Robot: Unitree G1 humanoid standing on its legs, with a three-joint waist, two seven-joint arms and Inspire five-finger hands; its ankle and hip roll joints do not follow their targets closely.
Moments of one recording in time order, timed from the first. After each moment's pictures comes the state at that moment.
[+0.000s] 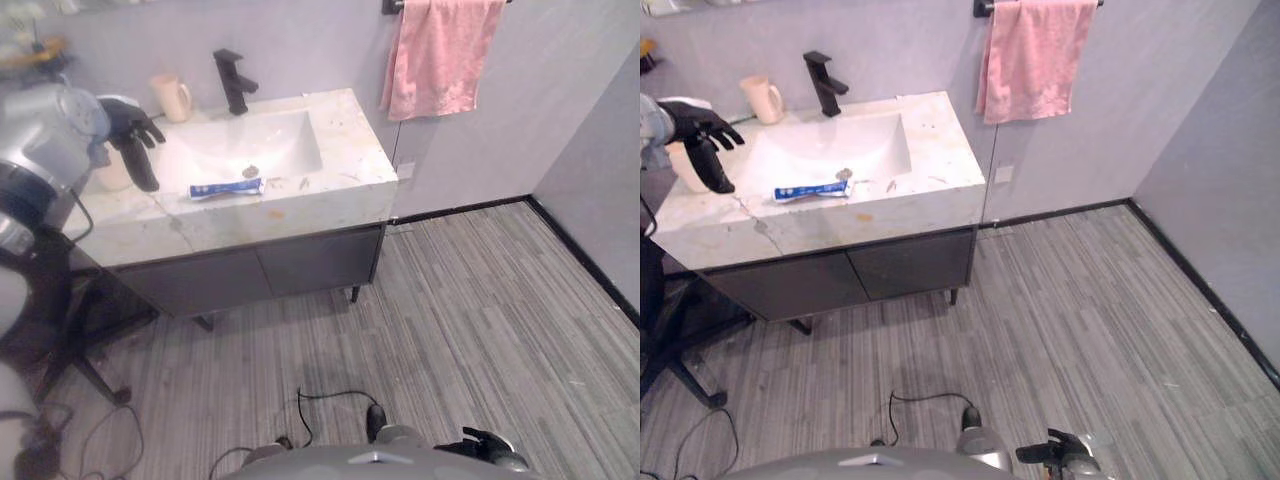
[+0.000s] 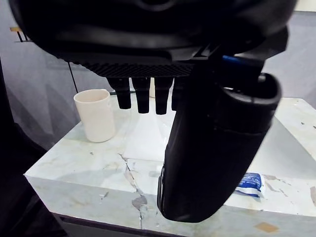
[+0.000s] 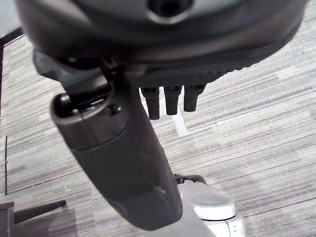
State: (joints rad) left arm -1.33 1.13 -1.01 0.65 0.09 0.35 -0.60; right arm 0.01 -0.31 0.23 1.24 0.32 0.01 -0.10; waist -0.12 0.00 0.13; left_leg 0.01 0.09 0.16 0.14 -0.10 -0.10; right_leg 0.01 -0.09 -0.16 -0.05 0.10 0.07
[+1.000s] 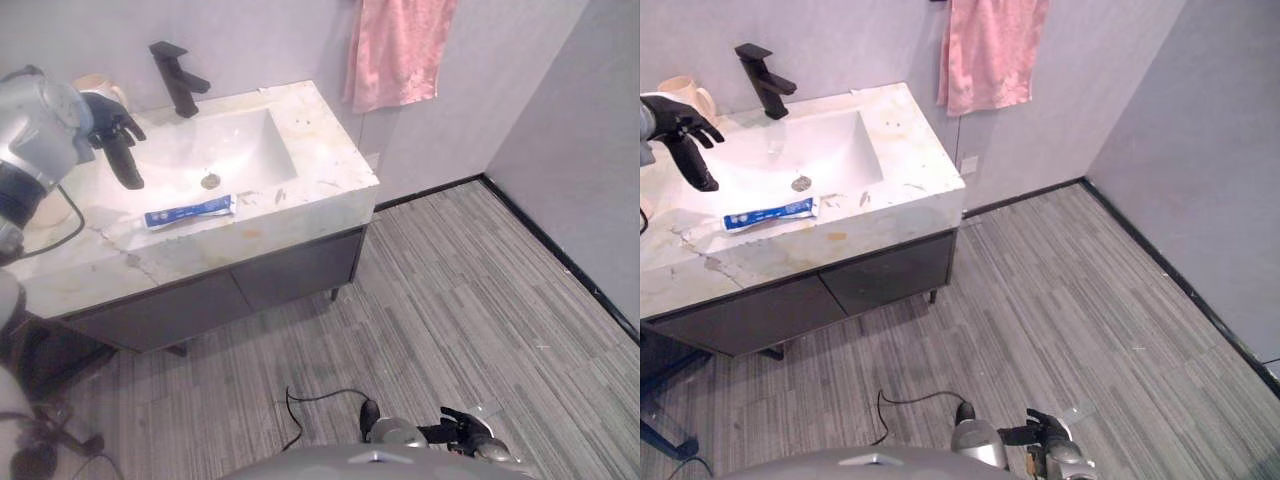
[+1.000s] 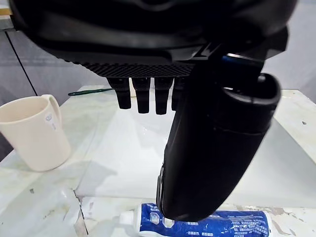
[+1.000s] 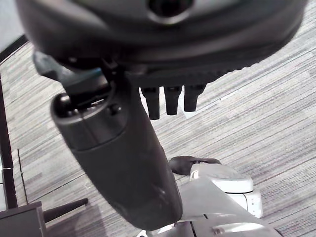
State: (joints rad) left arm -1.33 1.15 -0.99 0.65 0.12 0.42 -0.65; right arm 0.02 -0.28 0.23 1.16 0.32 0.00 -0.08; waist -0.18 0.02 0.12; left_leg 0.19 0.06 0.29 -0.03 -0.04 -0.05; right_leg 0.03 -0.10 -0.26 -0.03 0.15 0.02
